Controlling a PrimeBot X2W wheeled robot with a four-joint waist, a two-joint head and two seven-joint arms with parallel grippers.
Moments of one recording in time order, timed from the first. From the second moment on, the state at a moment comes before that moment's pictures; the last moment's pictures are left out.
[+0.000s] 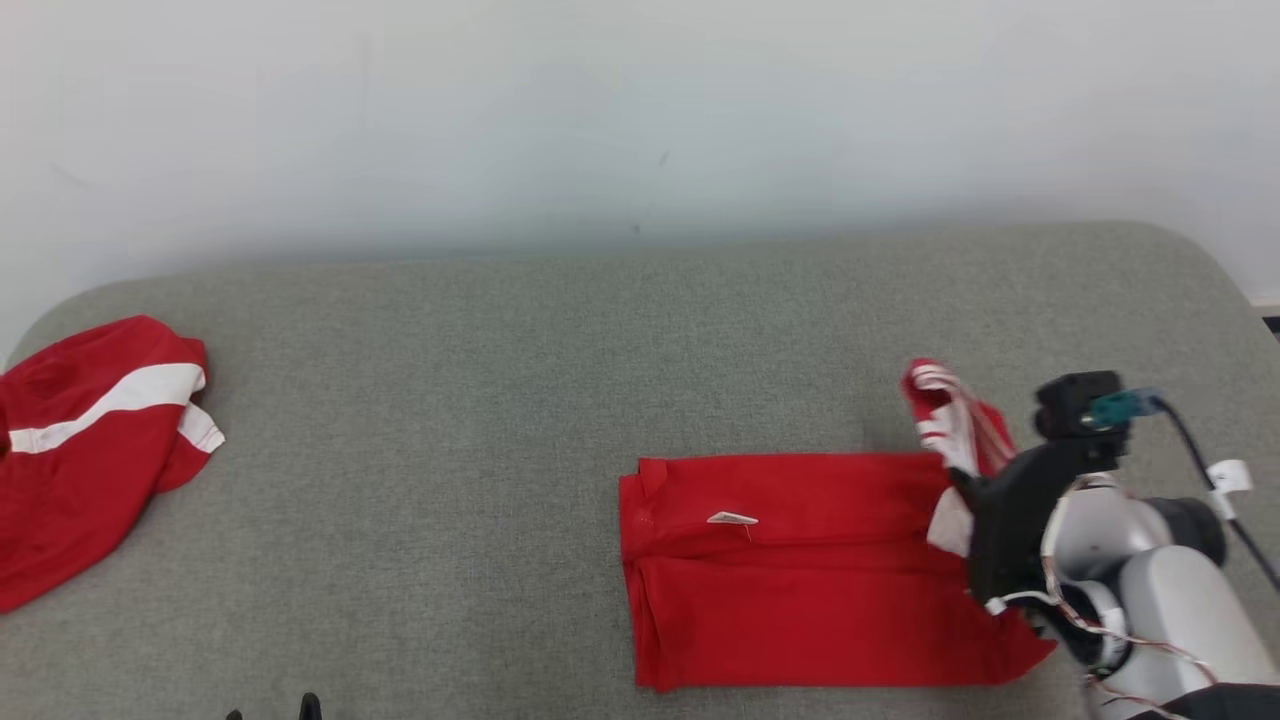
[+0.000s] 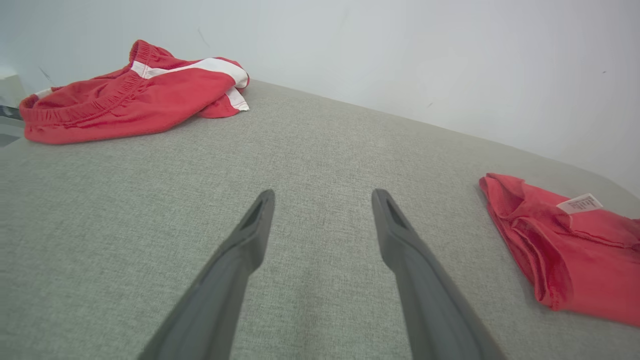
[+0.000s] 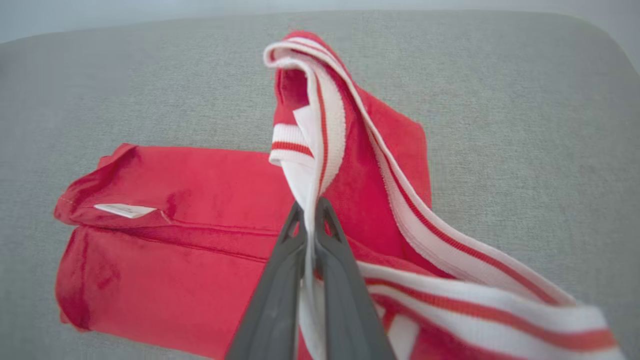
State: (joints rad) left arm 0.23 0.16 -0.03 0.08 -0.44 -0.04 -0.26; right arm -0.36 -0.18 0.04 0.26 0.28 0.13 0.70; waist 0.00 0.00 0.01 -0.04
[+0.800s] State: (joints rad) left arm 0.22 0.12 -0.02 0.13 -0.40 -0.09 -0.26; right arm -0.52 -0.05 0.32 0.62 0.43 0.13 0.59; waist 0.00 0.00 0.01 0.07
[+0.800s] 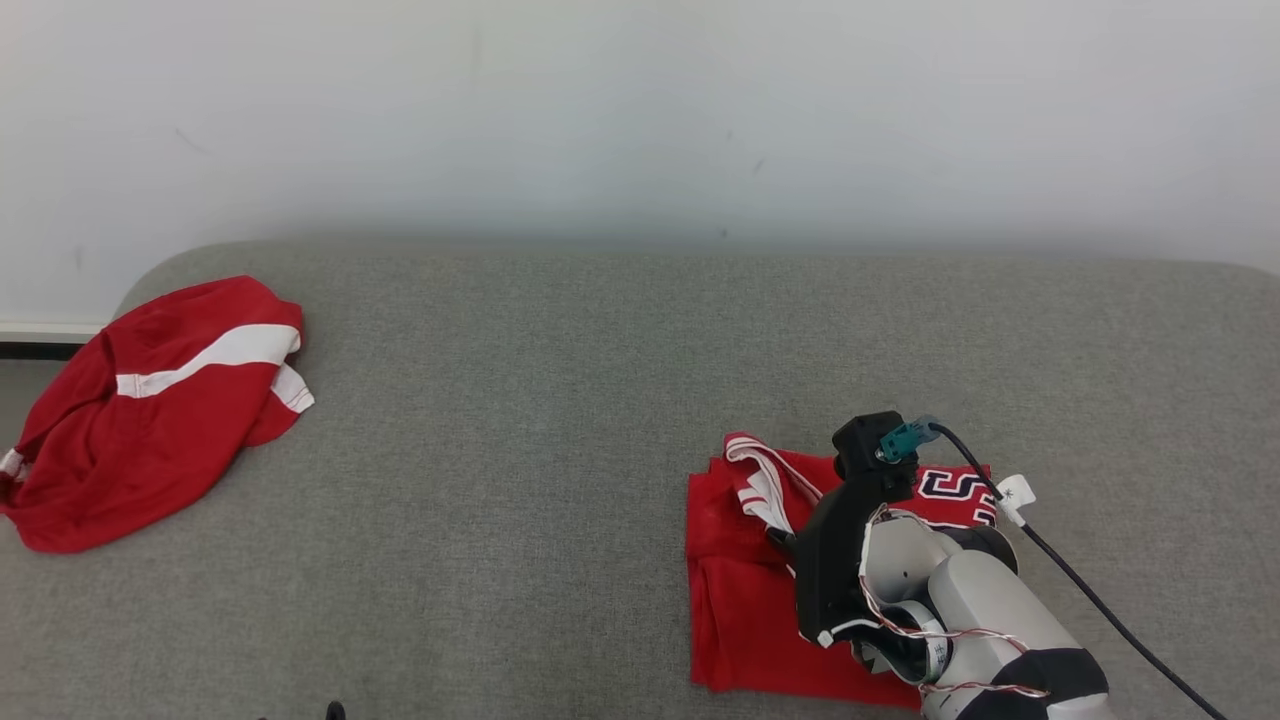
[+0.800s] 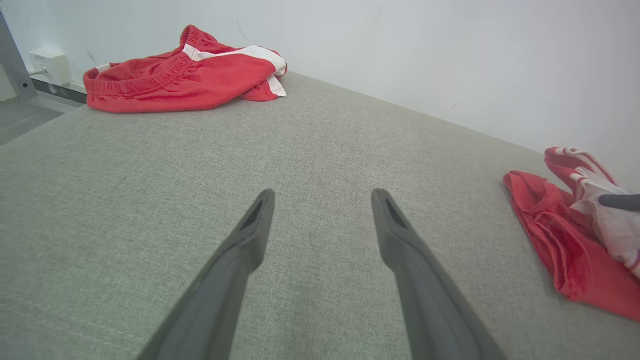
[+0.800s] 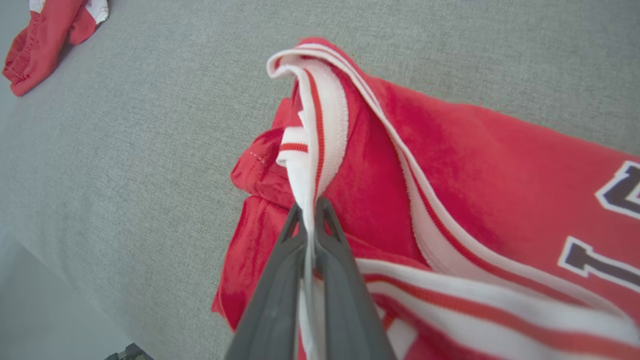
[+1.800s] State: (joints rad) left arm 0.22 0.10 0.00 0.17 -0.38 -0.12 -0.26; right arm -0.65 -0.05 0.49 0.93 0.62 0.13 0.35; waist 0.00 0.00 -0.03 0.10
